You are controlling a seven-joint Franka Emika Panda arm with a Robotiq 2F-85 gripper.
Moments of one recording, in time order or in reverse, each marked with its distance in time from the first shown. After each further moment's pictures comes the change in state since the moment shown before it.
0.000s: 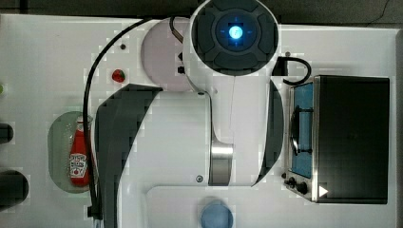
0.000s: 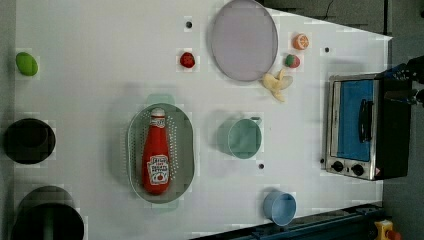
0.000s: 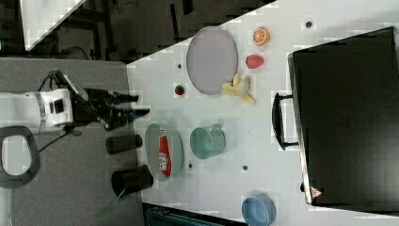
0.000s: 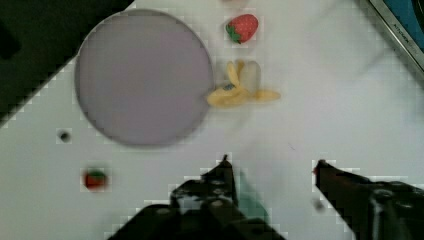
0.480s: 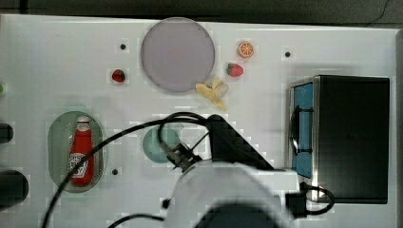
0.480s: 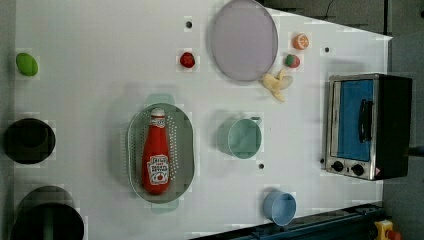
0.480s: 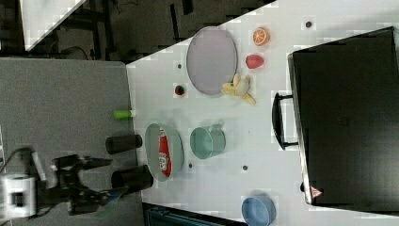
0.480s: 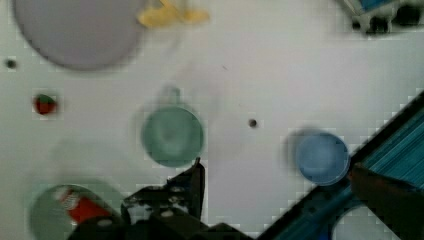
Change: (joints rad) arm 0.024 -0.416 -0.004 -0.194 0.000 -0.214 0.040
